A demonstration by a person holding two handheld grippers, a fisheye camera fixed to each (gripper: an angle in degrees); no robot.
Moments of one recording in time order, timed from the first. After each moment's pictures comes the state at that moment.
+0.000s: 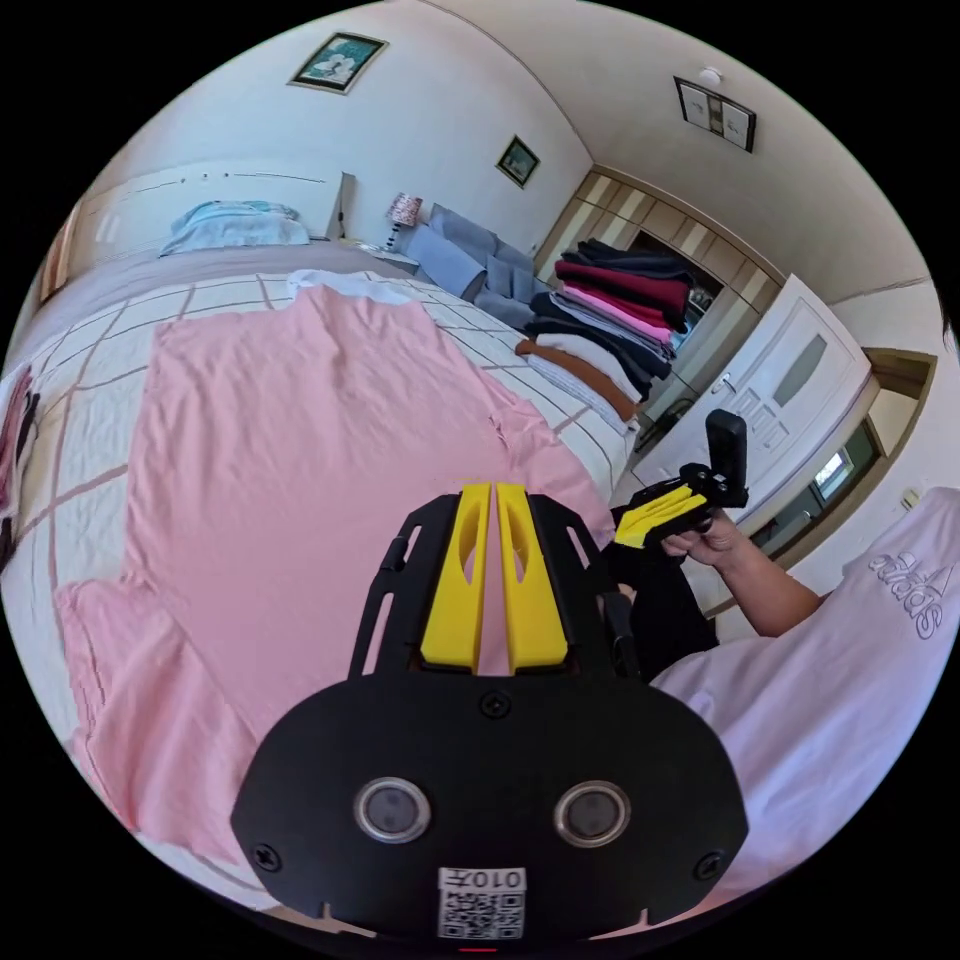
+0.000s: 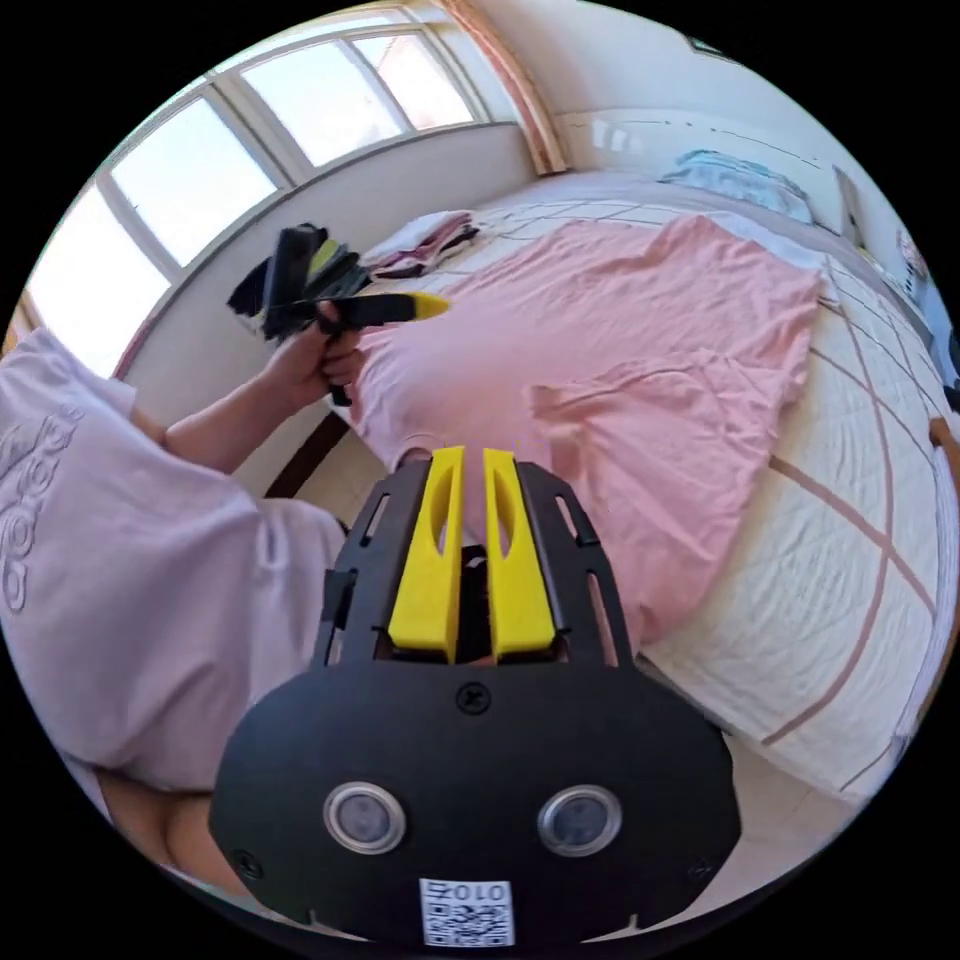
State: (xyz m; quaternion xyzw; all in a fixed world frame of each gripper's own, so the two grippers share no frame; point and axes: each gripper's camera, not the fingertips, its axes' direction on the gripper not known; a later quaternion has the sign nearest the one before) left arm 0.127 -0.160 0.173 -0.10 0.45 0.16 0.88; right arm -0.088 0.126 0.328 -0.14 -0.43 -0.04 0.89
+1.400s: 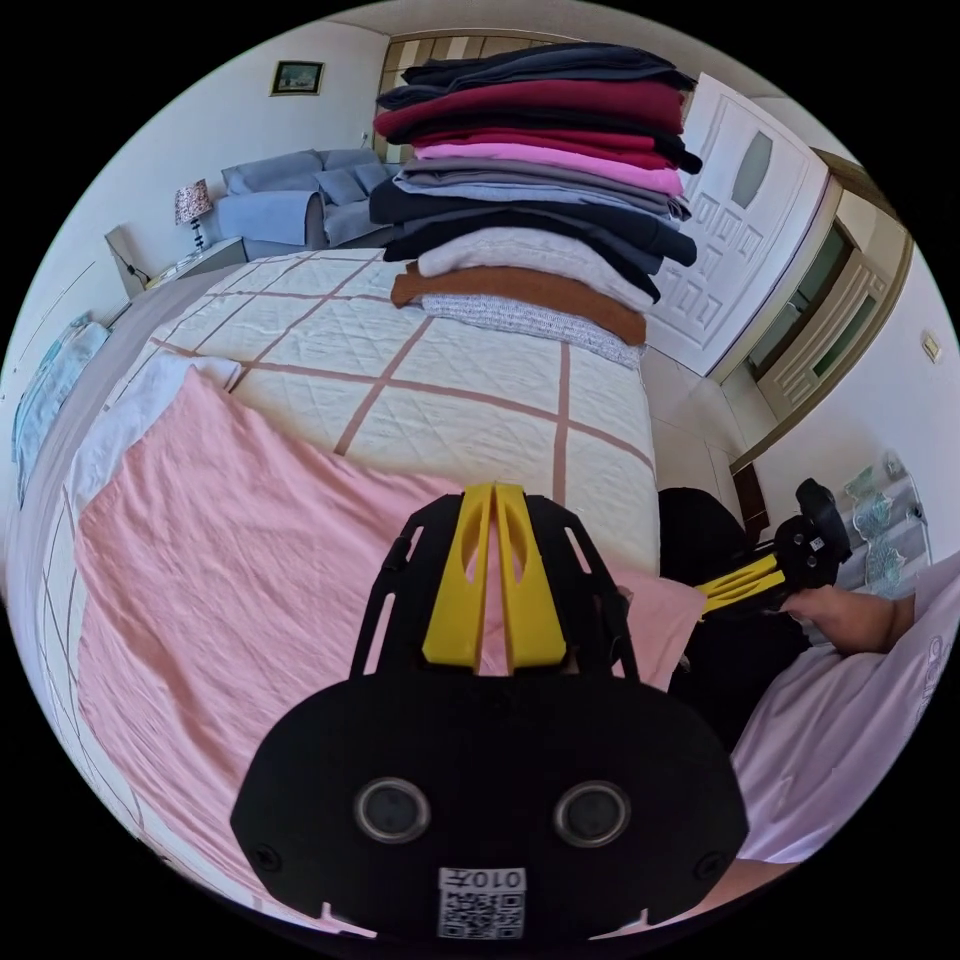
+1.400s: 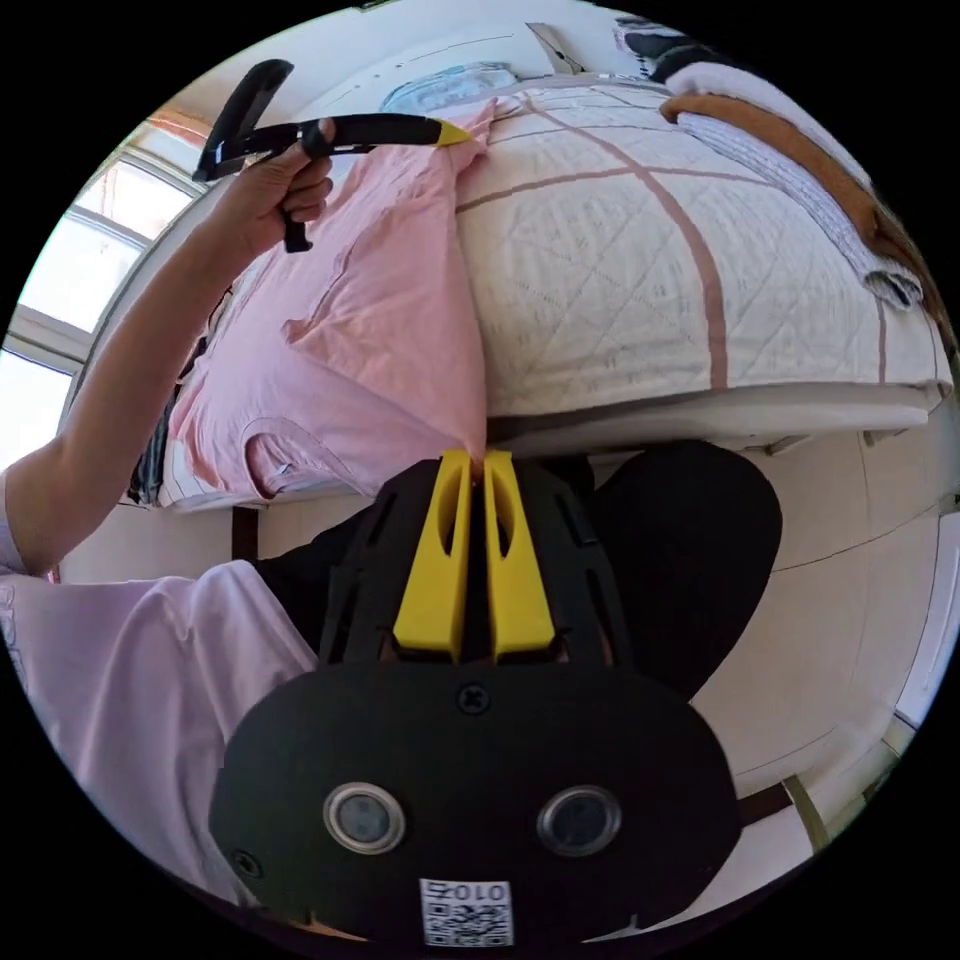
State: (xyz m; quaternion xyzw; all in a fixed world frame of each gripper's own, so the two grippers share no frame) left arm 0.418 -0.358 0.267 -0.15 0.39 0.43 0.80; right arm -0.004 0.198 0.353 -0.31 -0.25 0.25 0.88
